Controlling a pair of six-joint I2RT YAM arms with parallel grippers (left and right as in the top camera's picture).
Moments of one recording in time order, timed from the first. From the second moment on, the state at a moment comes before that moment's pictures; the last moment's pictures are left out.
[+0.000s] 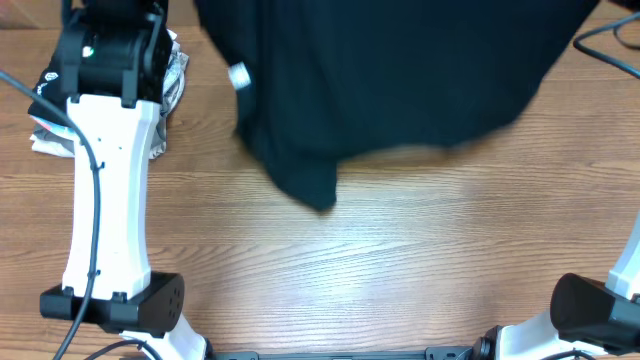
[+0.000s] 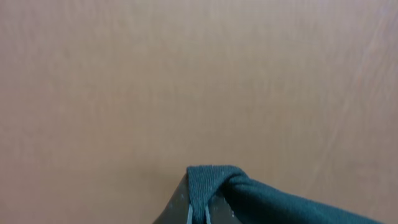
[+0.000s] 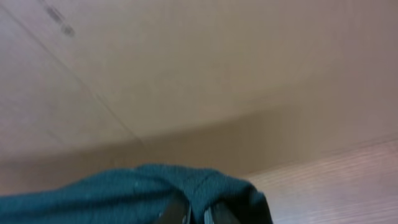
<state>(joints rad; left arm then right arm) -0.13 1.83 2.30 -0.39 -0.18 -0.12 -0.28 1.73 2.18 -0.68 -0.33 0.31</state>
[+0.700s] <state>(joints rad) -0.07 1.85 2.30 -0.69 -0.15 -0.12 -0.23 1.88 2.18 -0.80 -0.36 0.31</state>
